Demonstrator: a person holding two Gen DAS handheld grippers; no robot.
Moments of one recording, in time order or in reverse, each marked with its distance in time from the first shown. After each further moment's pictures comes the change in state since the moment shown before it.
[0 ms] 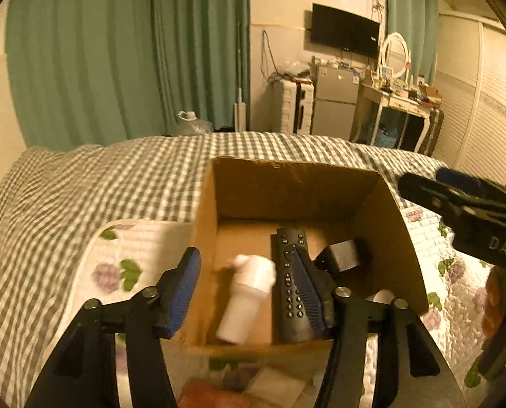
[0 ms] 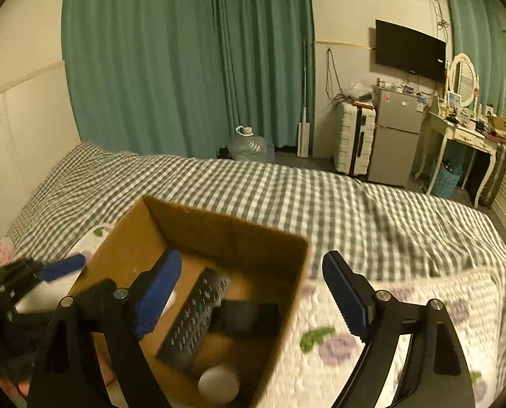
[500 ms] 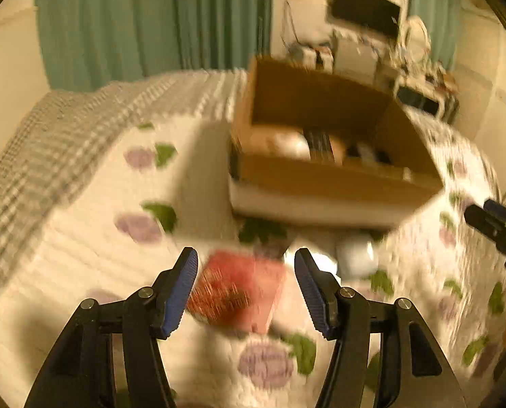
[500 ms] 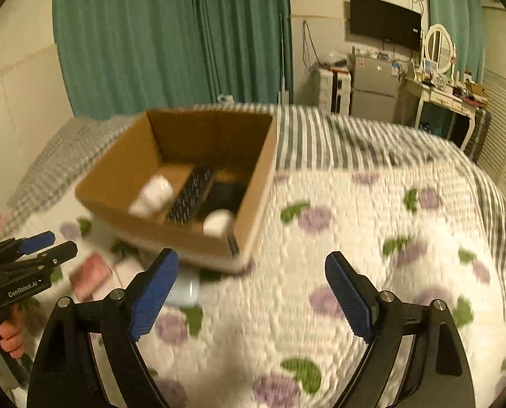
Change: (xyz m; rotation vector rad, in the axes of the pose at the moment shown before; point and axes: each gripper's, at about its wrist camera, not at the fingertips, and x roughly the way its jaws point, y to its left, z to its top) left arm -0.020 0.020 -0.112 -0.033 0.166 0.035; right arm -0.055 -0.002 -0.121 0.064 0.133 -0.051
